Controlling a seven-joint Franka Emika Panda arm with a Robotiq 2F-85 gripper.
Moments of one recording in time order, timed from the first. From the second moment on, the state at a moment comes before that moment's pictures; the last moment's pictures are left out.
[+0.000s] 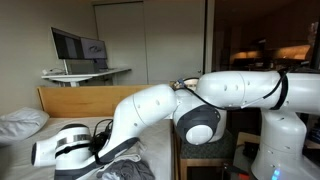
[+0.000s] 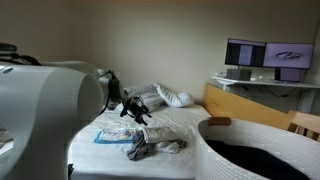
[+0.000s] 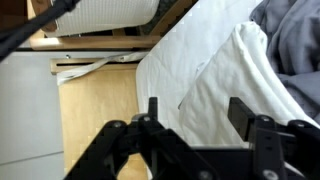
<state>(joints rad) 0.67 1.49 -0.23 -0.50 -0.67 1.29 0.60</state>
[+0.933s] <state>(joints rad) 0.75 1.50 -0.23 -0.59 -0.77 1.53 0.13</state>
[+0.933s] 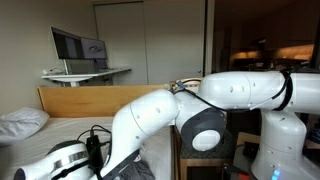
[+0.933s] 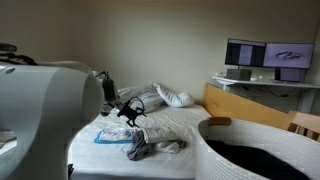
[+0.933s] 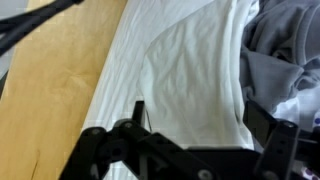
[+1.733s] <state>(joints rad) 0.75 1.51 -0.22 -0.77 -1.00 1.51 0.15</state>
